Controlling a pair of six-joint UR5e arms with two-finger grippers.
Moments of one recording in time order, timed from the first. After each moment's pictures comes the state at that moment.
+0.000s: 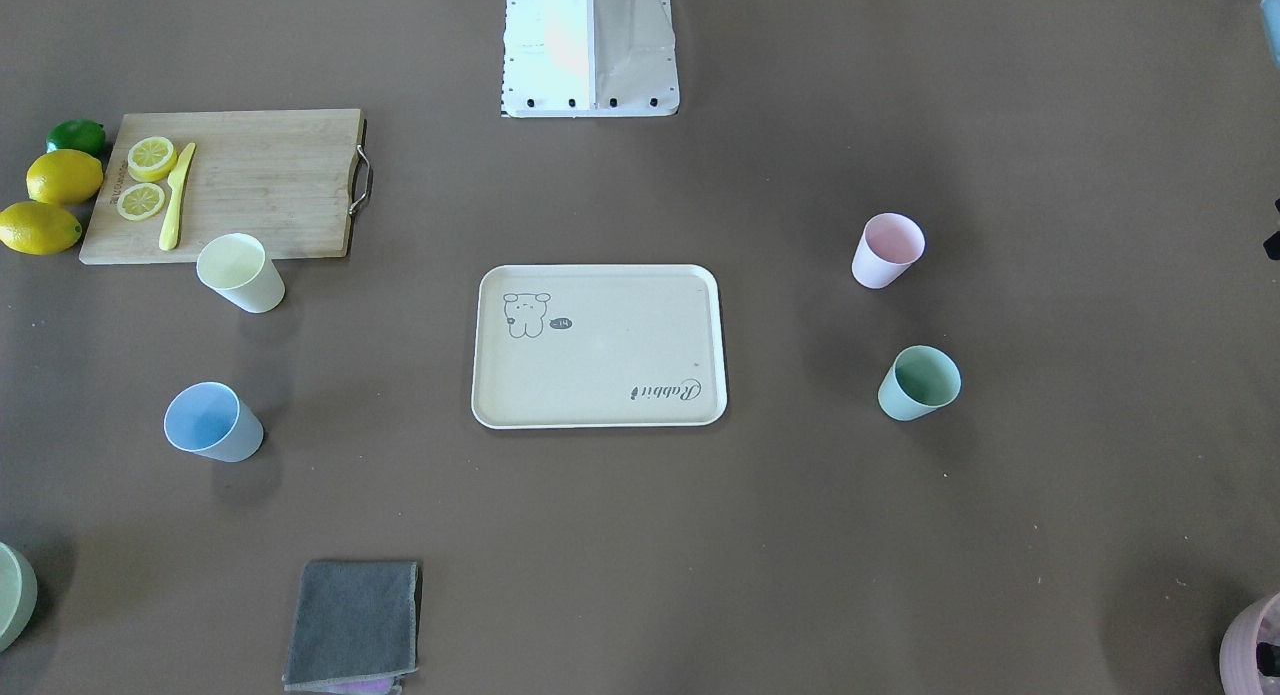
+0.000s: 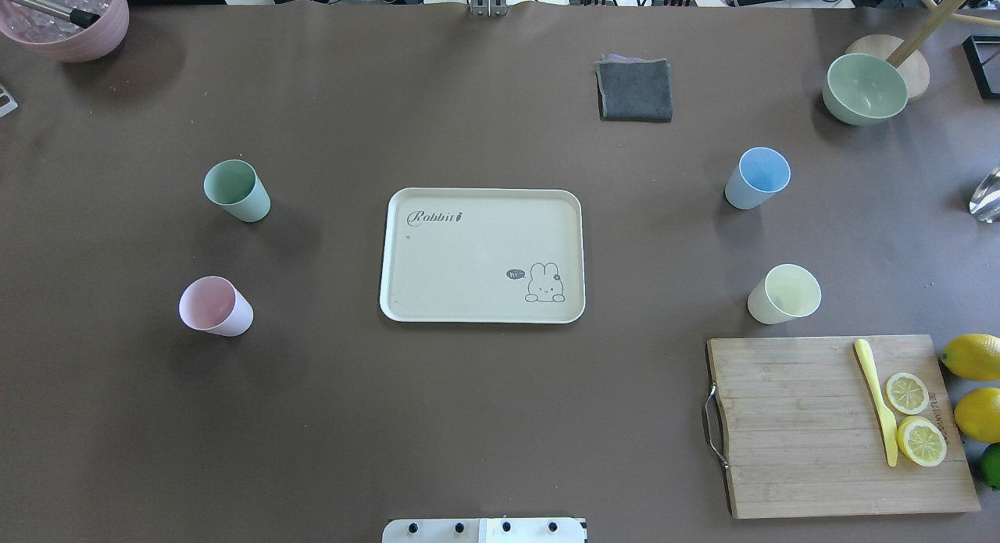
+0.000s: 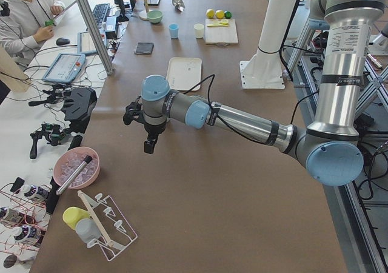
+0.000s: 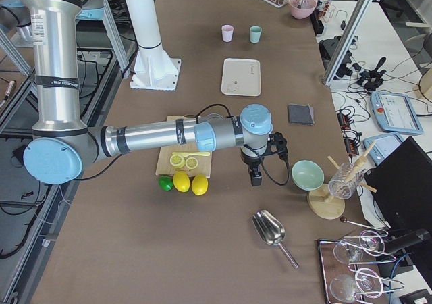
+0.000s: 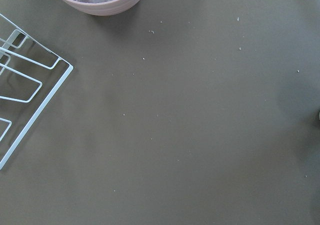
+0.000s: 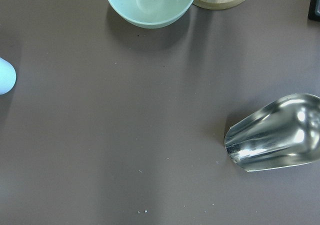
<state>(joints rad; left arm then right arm) -1.46 -1.63 -1.80 -1.64 -2.34 -0.12 1.48 -1.57 1.74 -1.51 2.36 0.02</state>
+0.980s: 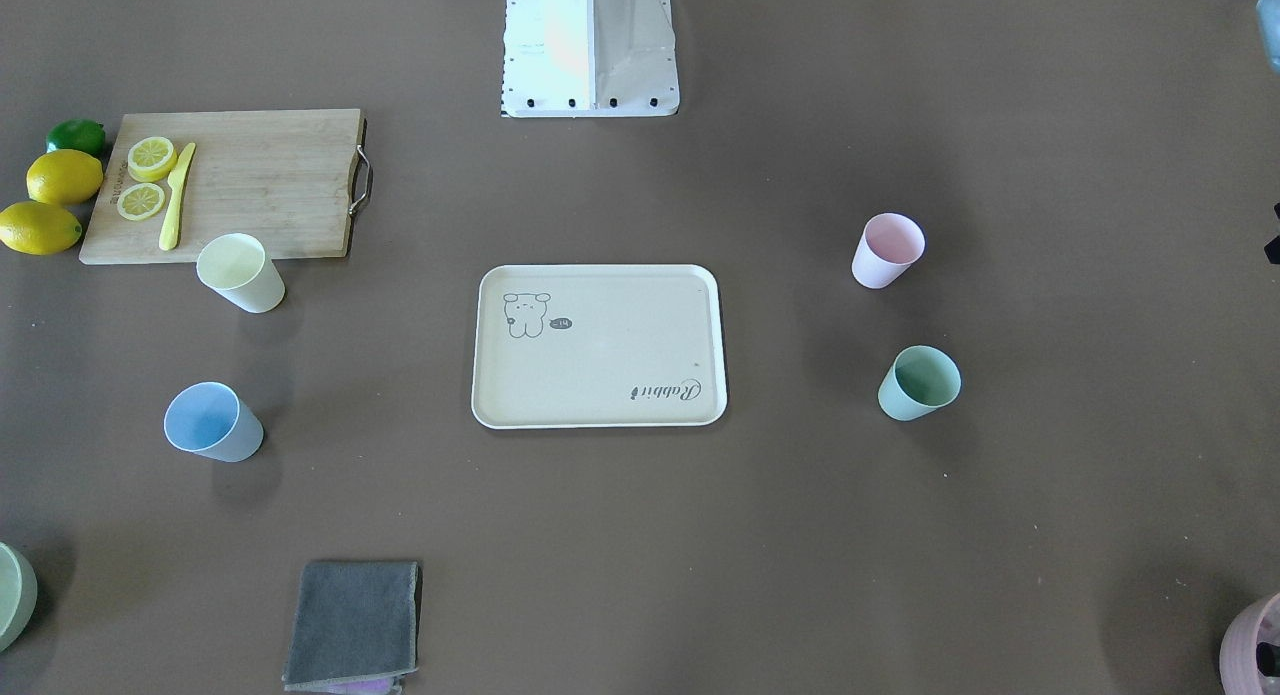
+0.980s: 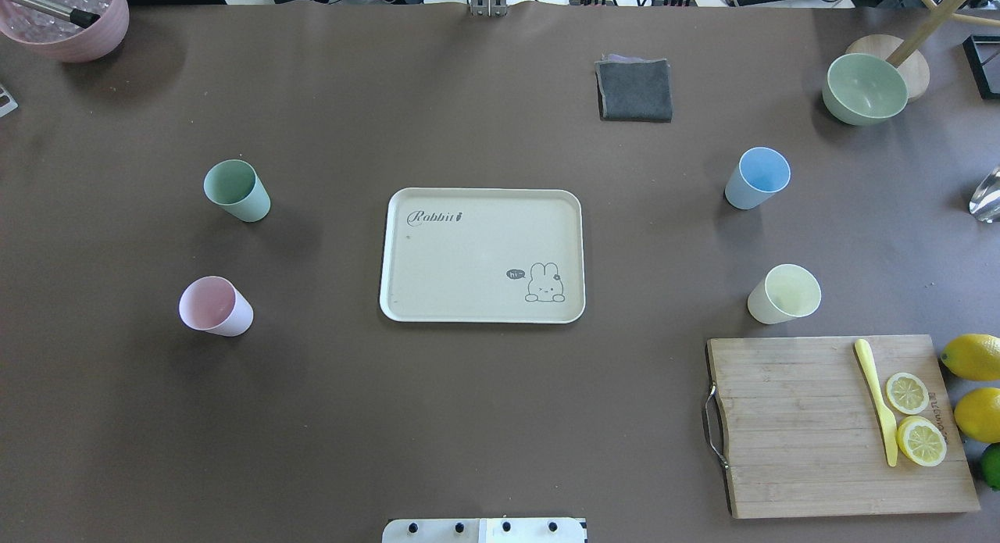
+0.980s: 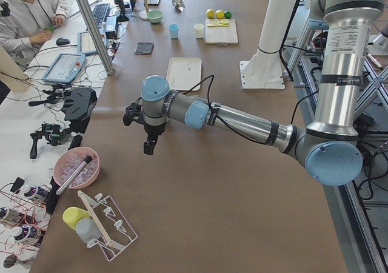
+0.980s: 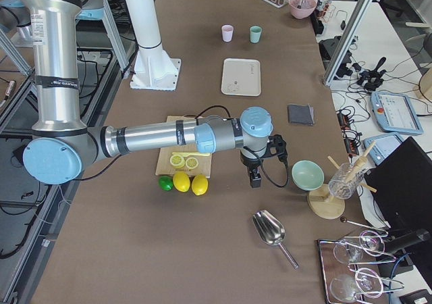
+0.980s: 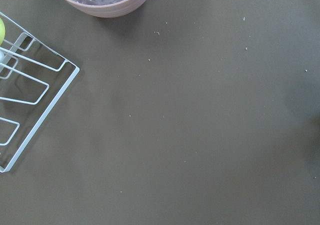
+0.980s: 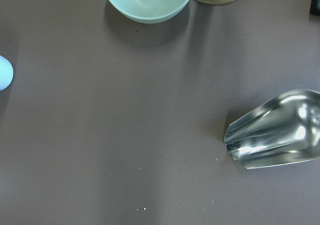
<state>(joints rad) -1.45 -1.61 -1.80 -1.64 -2.32 -0.12 1.47 -1.58 1.73 -1.51 2.37 0.02</state>
